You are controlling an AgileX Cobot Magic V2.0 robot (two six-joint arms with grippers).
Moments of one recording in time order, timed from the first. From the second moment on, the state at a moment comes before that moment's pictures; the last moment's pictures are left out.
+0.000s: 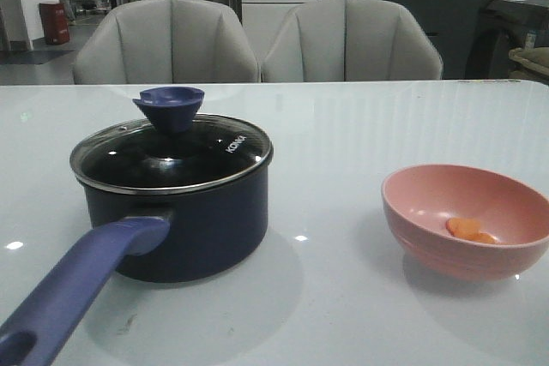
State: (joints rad) left arm -0.05 -0.01 0.01 -0.08 -0.05 0.04; right arm 0.11 -0.01 0.03 0.05 0.04 -0.06
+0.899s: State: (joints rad) left arm -0.05 -0.01 0.01 -0.08 -0.08 0.04; right arm 0.11 -0.01 0.03 0.05 0.04 -0.06
